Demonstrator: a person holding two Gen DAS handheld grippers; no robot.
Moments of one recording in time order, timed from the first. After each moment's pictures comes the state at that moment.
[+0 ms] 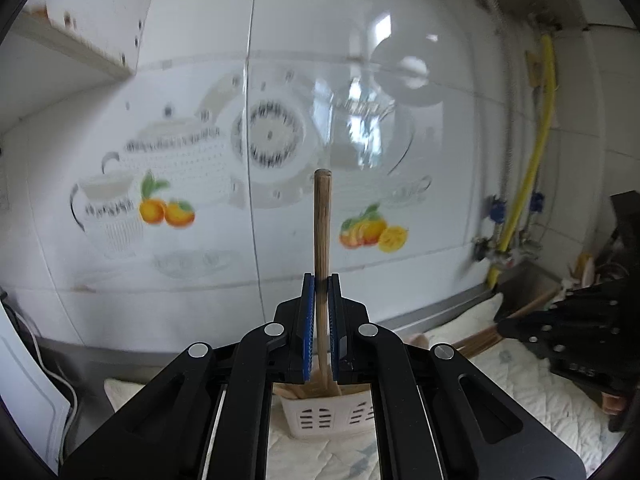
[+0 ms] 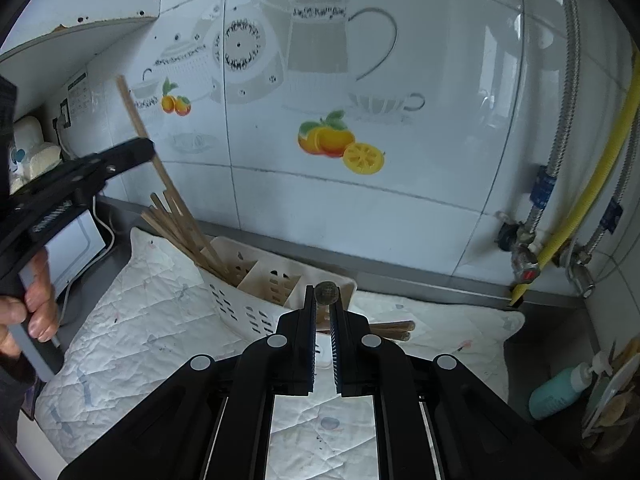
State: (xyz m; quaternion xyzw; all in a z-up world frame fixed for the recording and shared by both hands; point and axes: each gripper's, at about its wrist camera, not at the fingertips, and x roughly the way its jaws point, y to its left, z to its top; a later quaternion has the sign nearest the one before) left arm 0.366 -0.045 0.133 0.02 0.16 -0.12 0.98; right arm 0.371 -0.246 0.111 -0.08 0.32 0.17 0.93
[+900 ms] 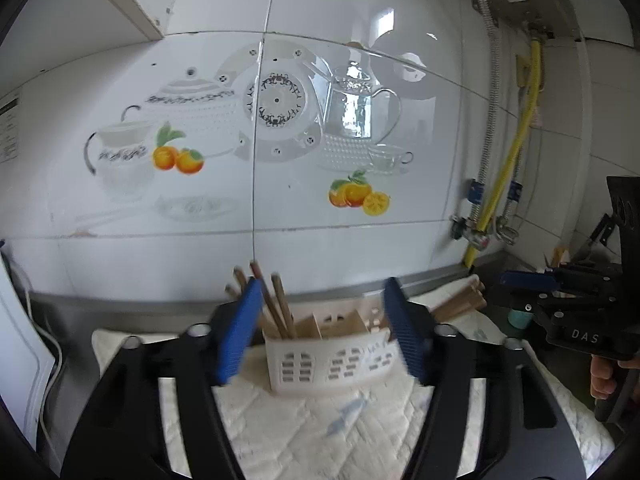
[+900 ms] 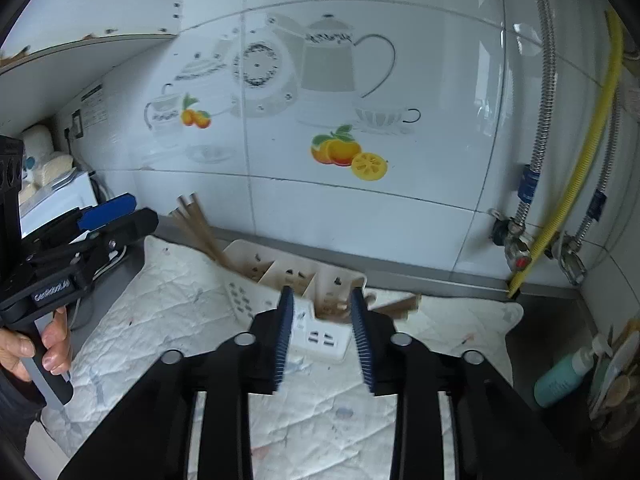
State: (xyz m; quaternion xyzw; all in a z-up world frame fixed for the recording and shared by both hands) left arm 0.308 -0.026 0.111 -0.02 0.18 -0.14 0.97; right arm 0.319 -0.248 0.115 -0.06 0.28 0.17 0.94
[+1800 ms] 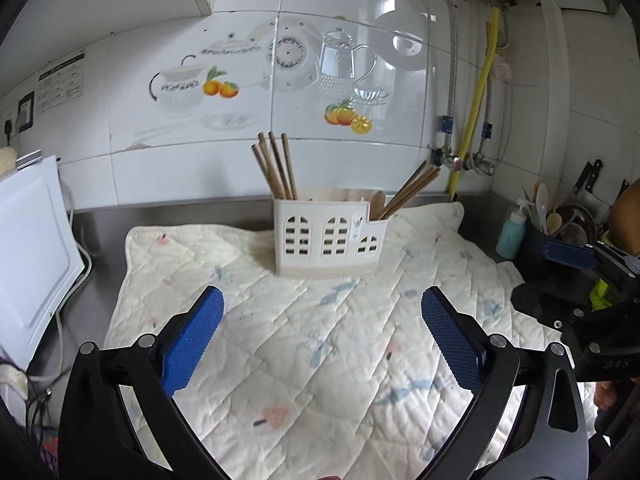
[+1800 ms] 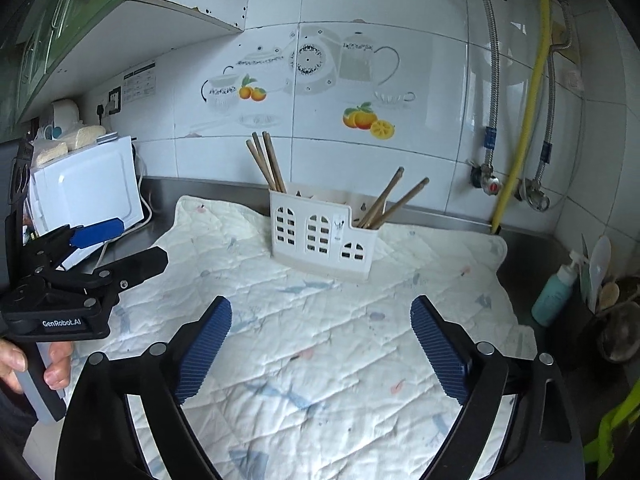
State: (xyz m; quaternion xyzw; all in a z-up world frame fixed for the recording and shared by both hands) left arm 0.152 -0.017 0.029 -0.01 0.21 -0.11 0.97; right arm 0.146 -0.234 0.041 -0.06 0.24 0.14 0.96
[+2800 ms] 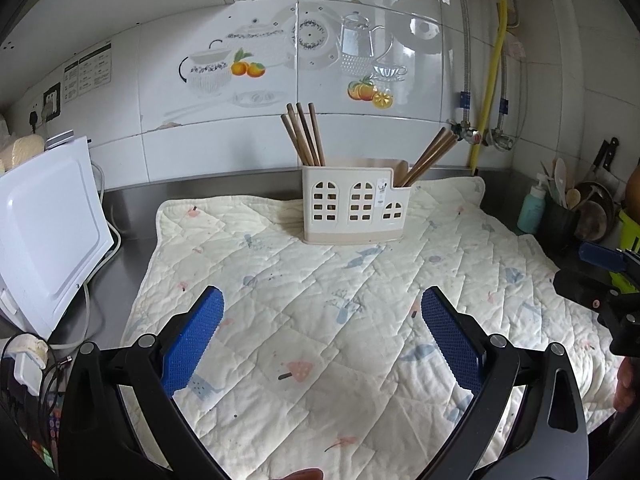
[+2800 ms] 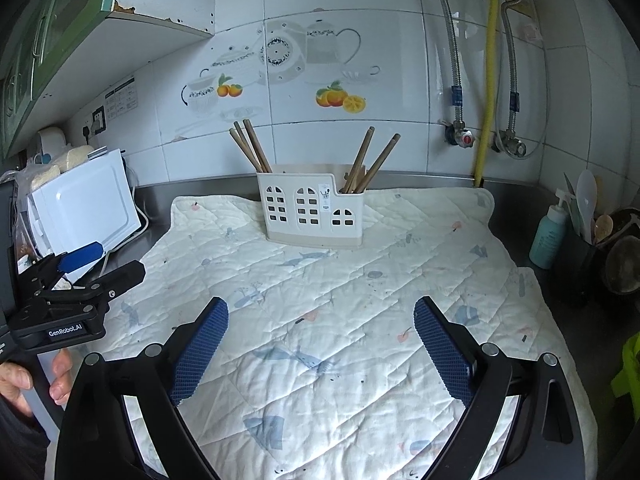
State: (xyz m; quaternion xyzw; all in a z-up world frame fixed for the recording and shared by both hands) left arm 0.123 -0.010 0.005 0.01 0.23 -0.06 0.97; right arm 0.114 -0.256 0.014 0.00 0.25 0.12 0.96
